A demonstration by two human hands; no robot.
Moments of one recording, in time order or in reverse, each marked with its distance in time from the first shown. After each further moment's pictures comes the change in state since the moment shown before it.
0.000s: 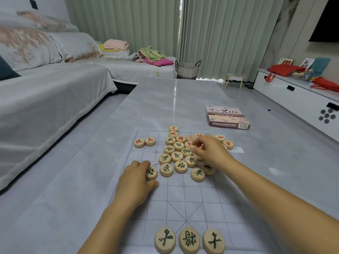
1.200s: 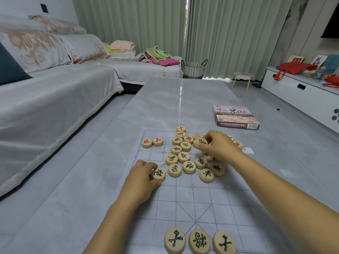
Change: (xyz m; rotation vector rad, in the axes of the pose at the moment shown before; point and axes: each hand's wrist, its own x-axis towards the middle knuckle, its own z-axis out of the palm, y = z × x) left_hand 0.005 -0.009 -0.007 -0.106 -0.032 0.000; right_hand 0.013 -0.012 -0.008 -0.015 -0.021 0.116
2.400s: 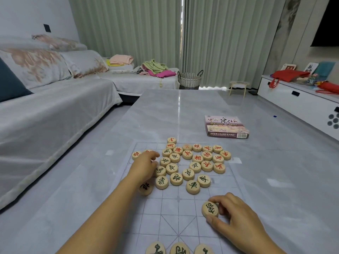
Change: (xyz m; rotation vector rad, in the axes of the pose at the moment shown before) left_hand 0.069 0.036 0.009 -0.085 0.036 0.040; right_hand -0.138 0.065 0.010 -0.034 -0.025 -0.181
